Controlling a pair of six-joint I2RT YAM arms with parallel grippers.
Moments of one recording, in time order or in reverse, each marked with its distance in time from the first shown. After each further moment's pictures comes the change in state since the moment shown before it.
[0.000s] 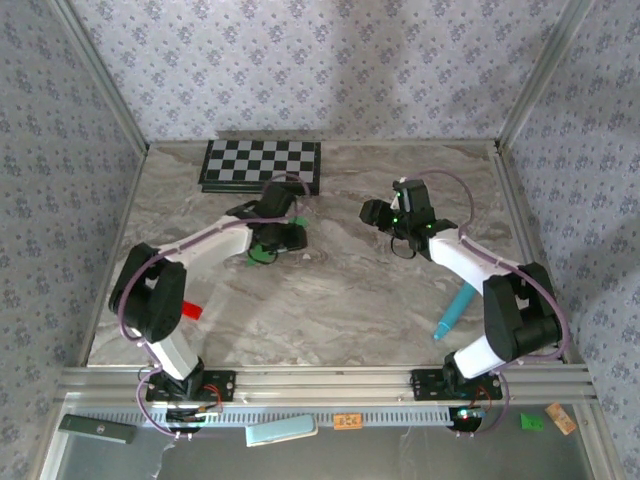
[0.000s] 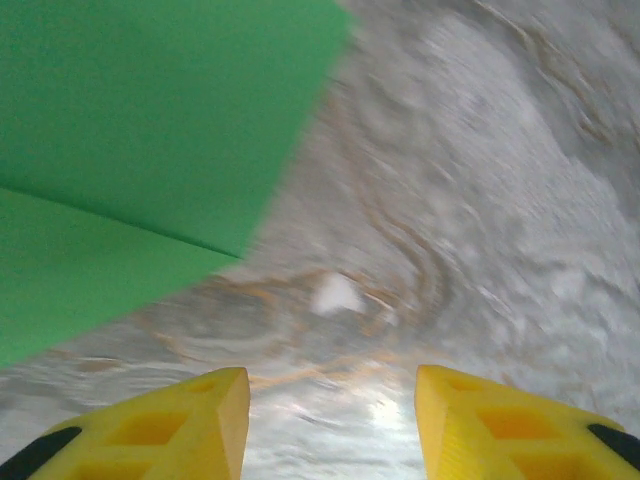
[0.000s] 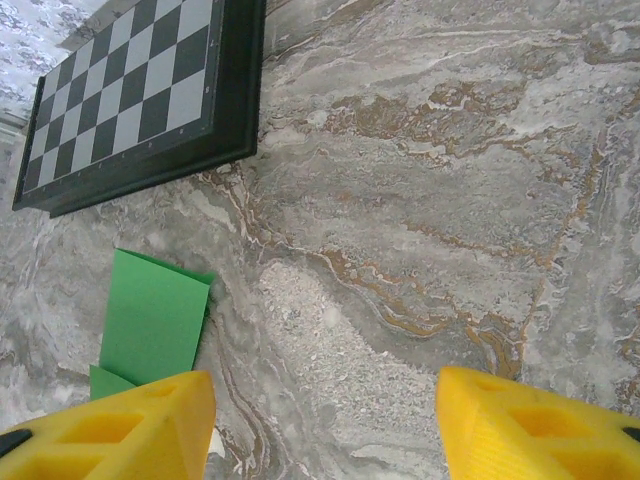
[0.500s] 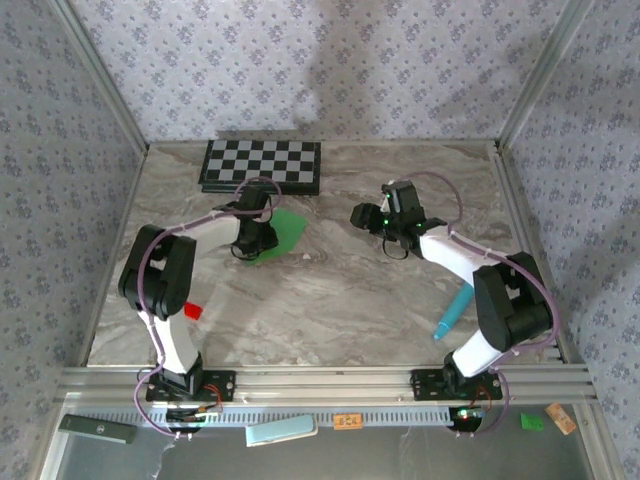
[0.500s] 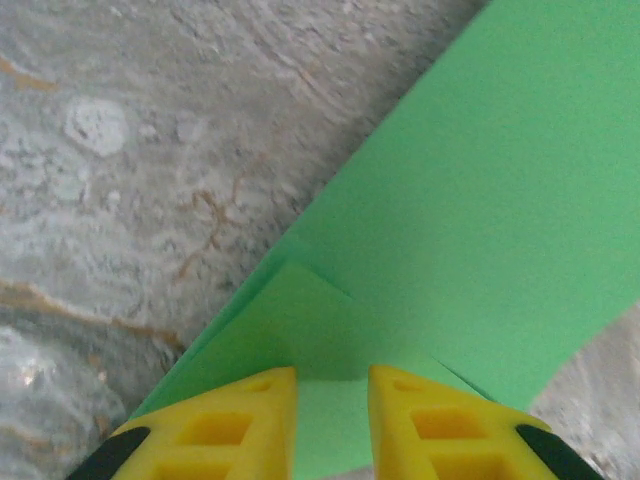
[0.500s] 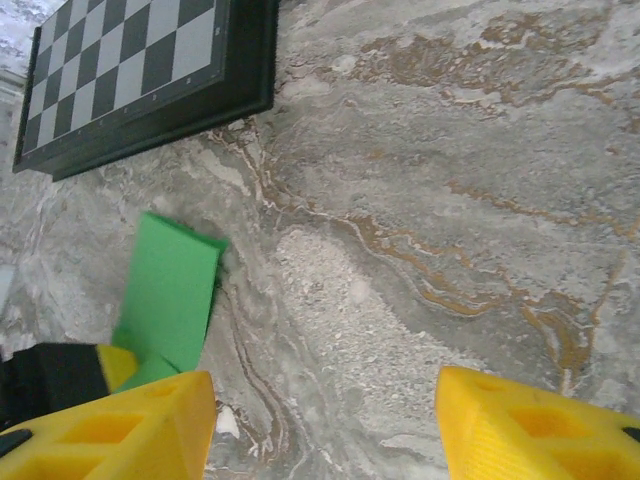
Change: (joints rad) left arm 0.160 0.165 -0.017 0.051 -0.024 -0.061; right arm 0.044 0.067 0.029 0.006 -0.037 0.016
